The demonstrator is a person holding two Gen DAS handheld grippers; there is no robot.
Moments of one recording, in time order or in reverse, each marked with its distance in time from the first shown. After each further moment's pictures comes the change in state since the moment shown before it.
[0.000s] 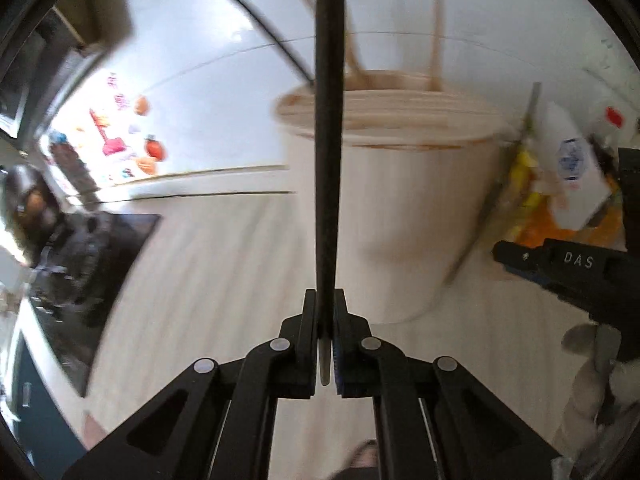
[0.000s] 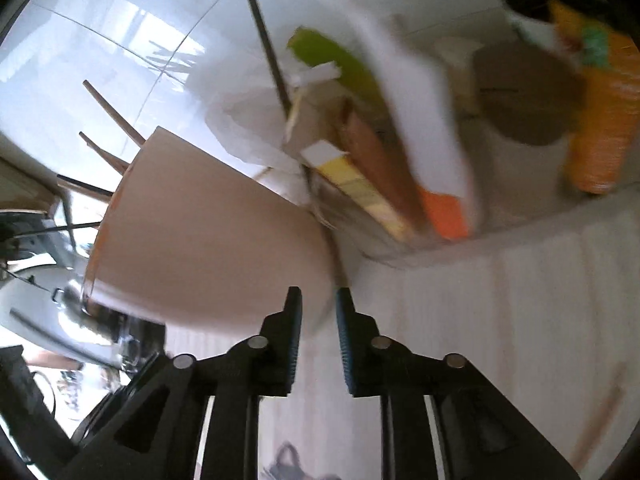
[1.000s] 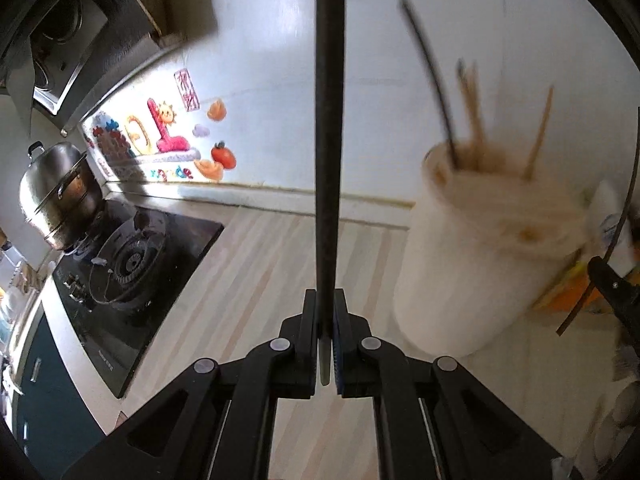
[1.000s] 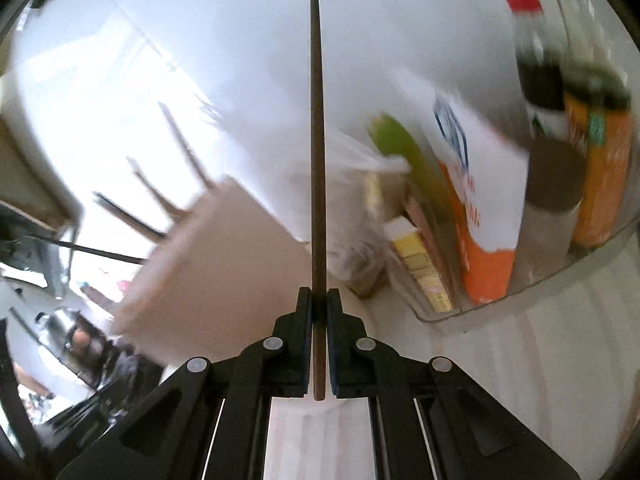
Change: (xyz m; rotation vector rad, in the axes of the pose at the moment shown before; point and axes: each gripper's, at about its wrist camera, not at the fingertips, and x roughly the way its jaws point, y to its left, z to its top) left arm -0.029 0.064 0.034 -0.131 -0.039 0.033; right arm -0.046 0.059 -0.042 -0.094 -0.354 -0.030
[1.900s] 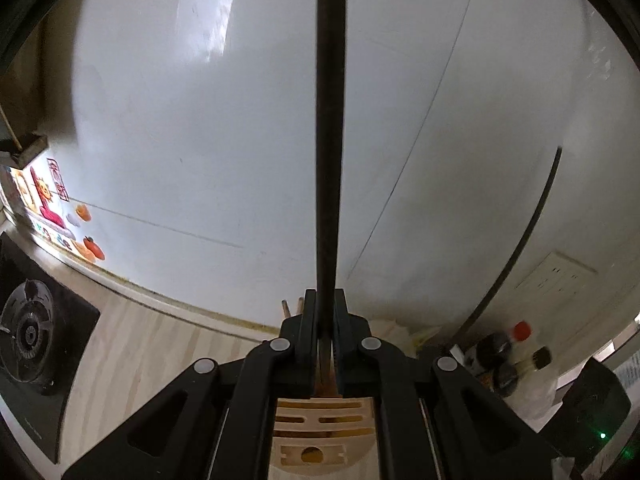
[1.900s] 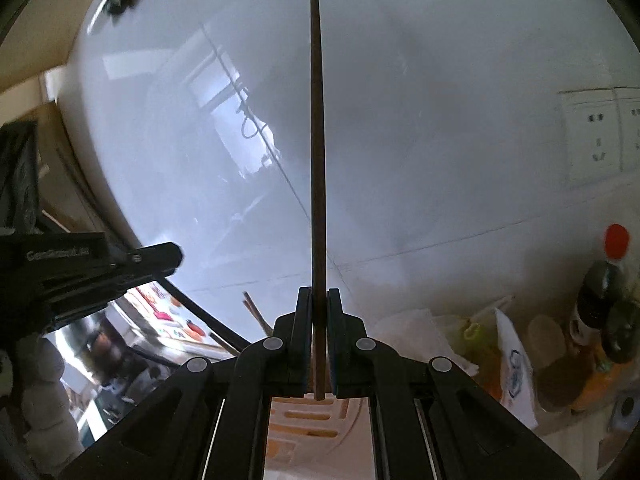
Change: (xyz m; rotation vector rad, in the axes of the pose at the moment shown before) left arm -0.002 -0.045 0.169 -0.064 -0.036 -0.422; right arm 0.006 0.093 0.120 -0.225 -0.119 0.088
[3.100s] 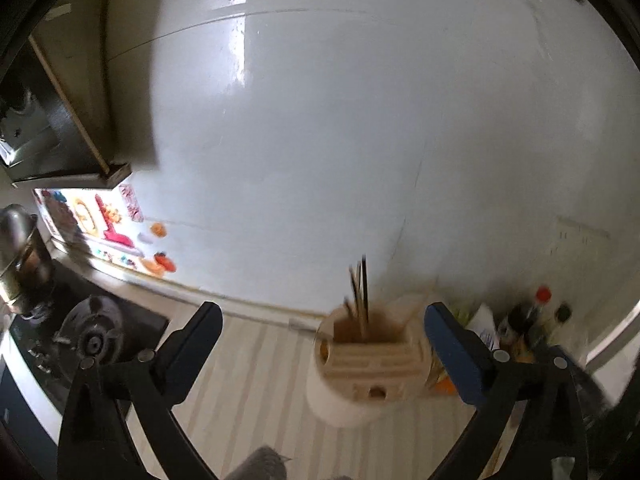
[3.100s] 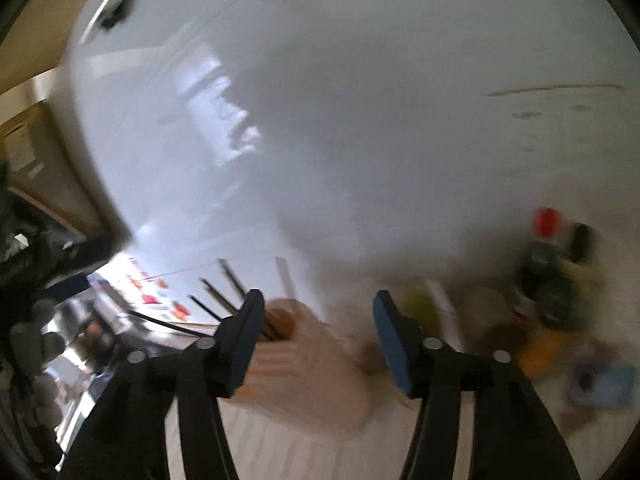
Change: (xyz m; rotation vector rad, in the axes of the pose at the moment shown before) left arm -0.098 0.009 -0.052 0.101 -0.085 0.164; right arm -0.093 -0.023 -0.007 0.054 0.049 -0.147
